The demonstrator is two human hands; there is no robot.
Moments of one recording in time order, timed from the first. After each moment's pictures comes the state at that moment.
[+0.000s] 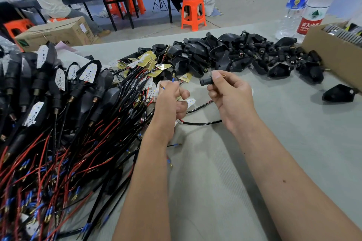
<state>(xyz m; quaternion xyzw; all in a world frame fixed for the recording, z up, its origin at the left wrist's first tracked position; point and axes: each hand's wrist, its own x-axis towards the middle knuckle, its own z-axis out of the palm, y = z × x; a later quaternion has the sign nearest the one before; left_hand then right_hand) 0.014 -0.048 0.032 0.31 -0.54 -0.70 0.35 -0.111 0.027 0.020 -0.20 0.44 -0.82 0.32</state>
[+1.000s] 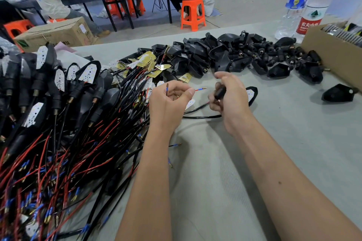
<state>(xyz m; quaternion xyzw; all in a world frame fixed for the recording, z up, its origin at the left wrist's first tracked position) 0.013 -0.049 0.018 0.30 -0.68 -0.50 0.44 -0.111 0.024 0.021 -0.18 0.53 -0.77 0.31</state>
